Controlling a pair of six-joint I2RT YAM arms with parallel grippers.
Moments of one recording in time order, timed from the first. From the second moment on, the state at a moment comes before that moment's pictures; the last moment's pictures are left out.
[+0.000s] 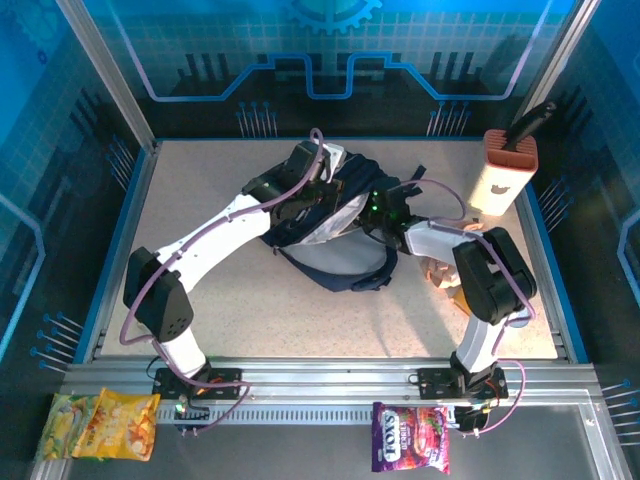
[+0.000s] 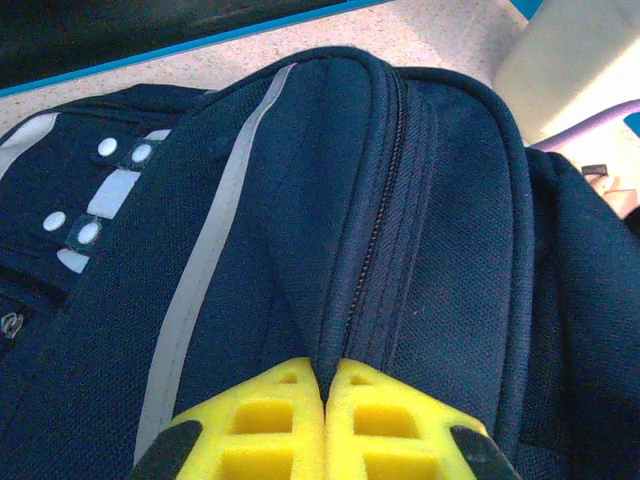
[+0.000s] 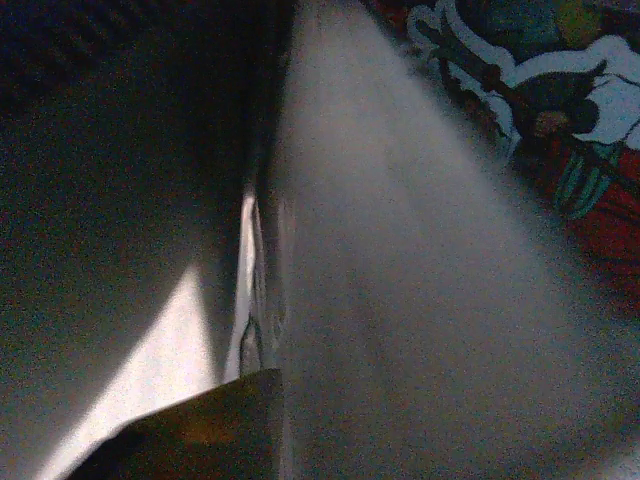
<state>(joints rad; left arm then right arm) -0.64 1.71 1.58 -0.52 -0.05 -0.25 0.45 1.81 1.01 0.29 -0.20 1.37</state>
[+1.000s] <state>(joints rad) -0.58 1.72 1.45 -0.43 0.17 -0.45 0.38 0.94 0.63 -0.29 0.03 1.06</state>
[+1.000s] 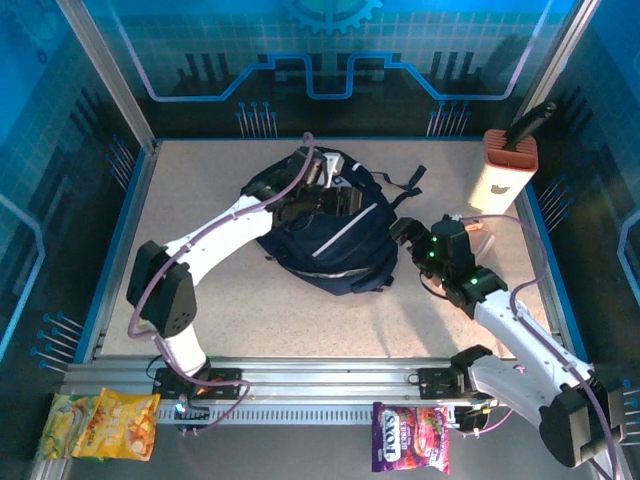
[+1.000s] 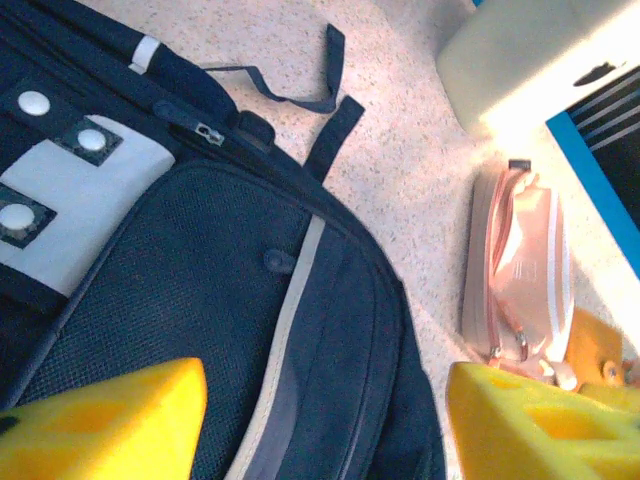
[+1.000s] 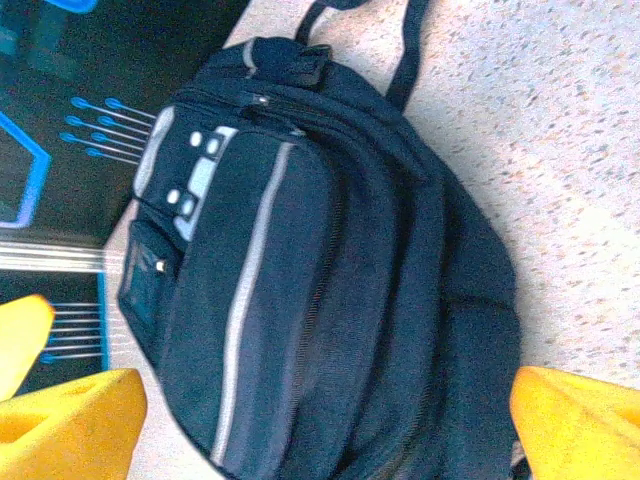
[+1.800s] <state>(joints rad) -0.13 1.46 0.78 -0.22 0.19 -0.86 0.44 1.23 0.71 -0.23 0.02 0.98</state>
